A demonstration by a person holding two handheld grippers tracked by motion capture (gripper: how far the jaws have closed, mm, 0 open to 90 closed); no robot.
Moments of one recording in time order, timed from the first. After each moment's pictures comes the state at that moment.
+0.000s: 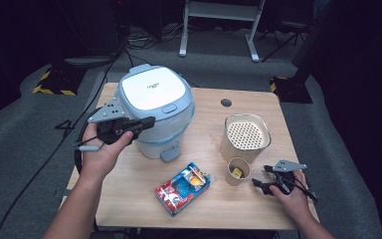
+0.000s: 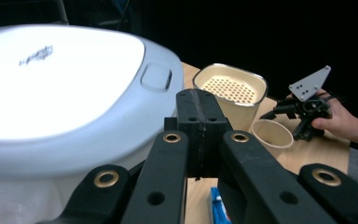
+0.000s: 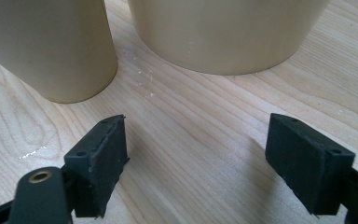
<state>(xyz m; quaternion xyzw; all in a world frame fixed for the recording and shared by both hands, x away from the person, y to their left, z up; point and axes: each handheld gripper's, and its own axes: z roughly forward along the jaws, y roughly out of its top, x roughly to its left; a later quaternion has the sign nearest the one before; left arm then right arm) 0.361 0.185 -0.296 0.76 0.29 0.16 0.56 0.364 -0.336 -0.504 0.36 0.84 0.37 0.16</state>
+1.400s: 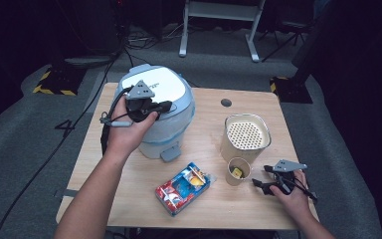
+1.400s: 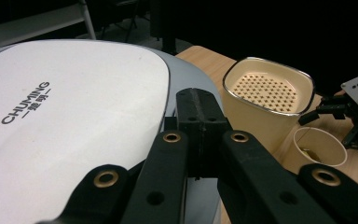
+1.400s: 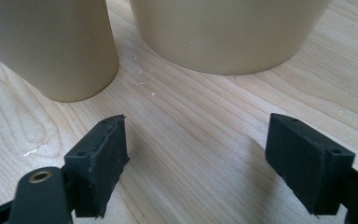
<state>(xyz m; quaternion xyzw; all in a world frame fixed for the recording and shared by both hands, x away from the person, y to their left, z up) 0.407 0.142 -0.286 0.79 0.31 0.19 0.49 0.365 -0.337 -0.504 0.35 0.84 0.37 0.16</state>
